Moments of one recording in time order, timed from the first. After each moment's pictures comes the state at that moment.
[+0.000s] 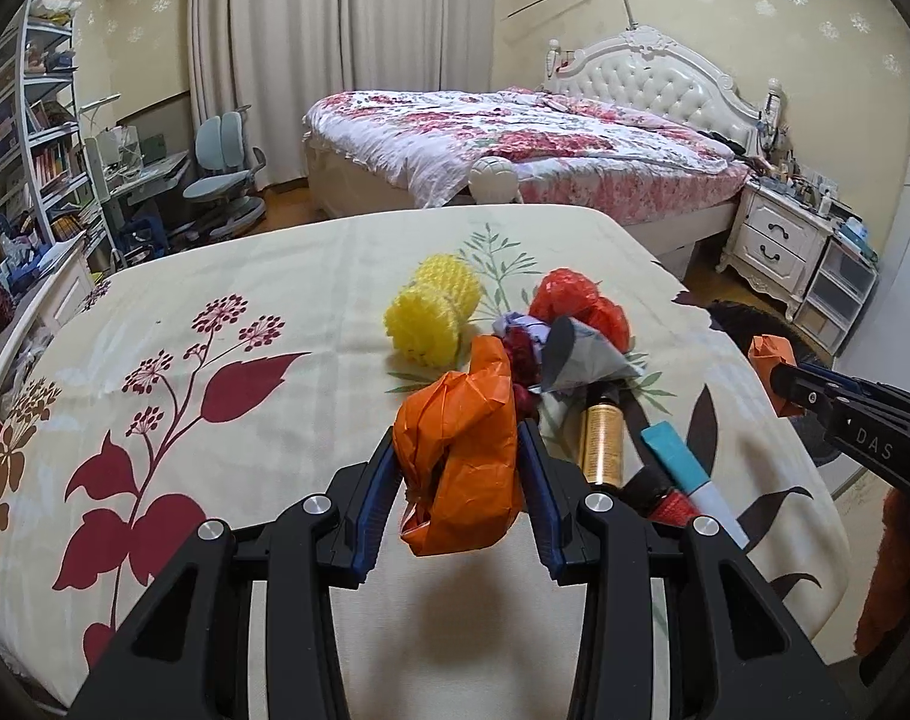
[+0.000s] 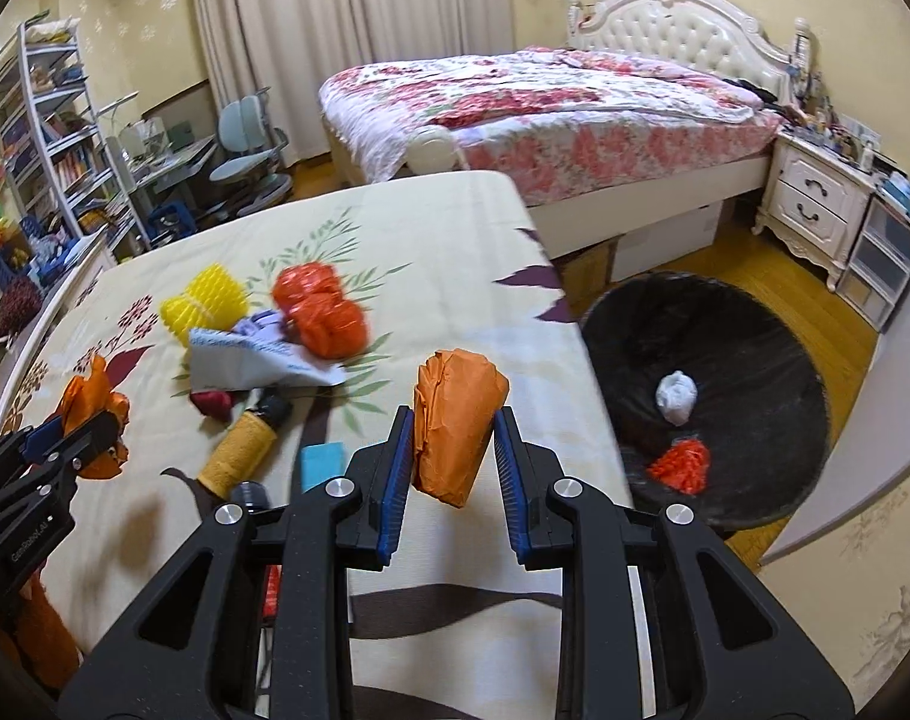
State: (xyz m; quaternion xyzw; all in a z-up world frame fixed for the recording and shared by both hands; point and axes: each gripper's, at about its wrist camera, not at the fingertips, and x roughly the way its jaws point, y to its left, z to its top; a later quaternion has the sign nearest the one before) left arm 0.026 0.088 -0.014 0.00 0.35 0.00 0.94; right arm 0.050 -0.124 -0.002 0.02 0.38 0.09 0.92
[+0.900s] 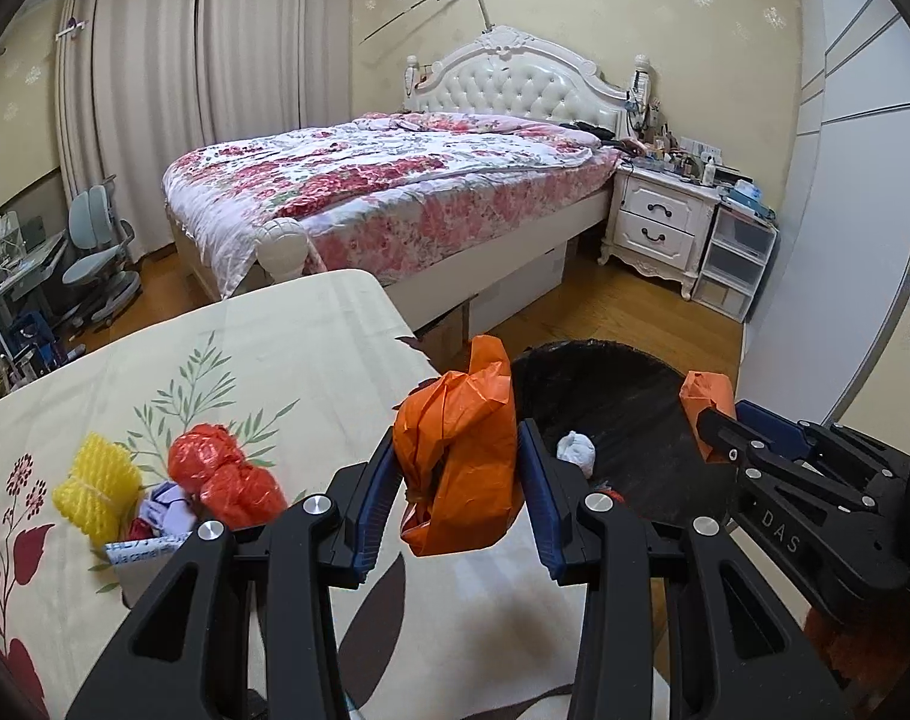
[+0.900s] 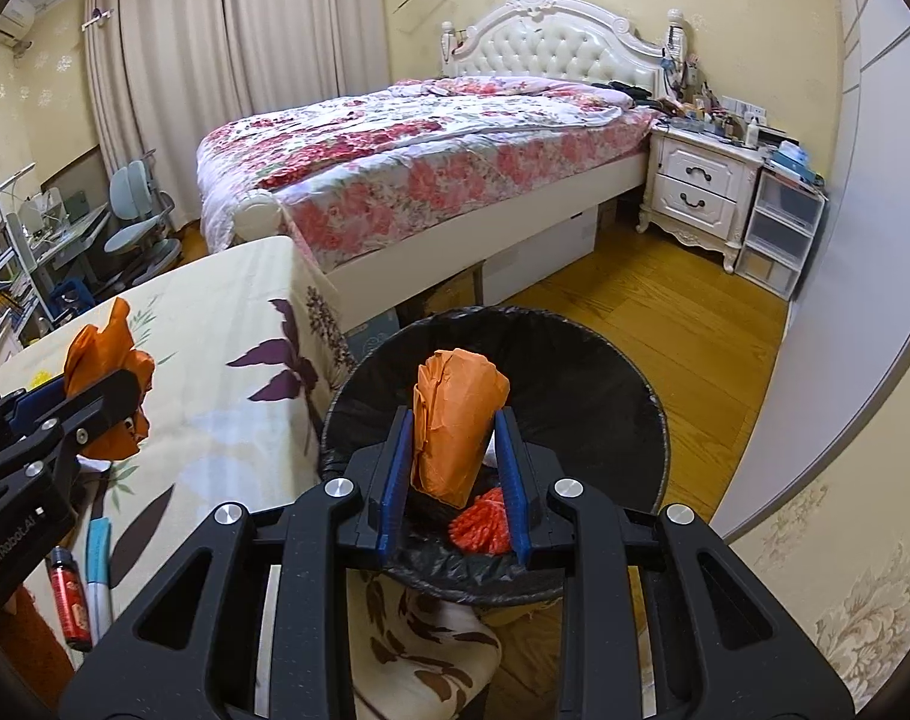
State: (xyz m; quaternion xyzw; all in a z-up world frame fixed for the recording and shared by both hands) left arm 0.115 -0.096 -0.005 0.05 0.33 -0.14 0.93; right arm 0.086 -0.256 -0.011 0.05 0.34 -0.04 0.94
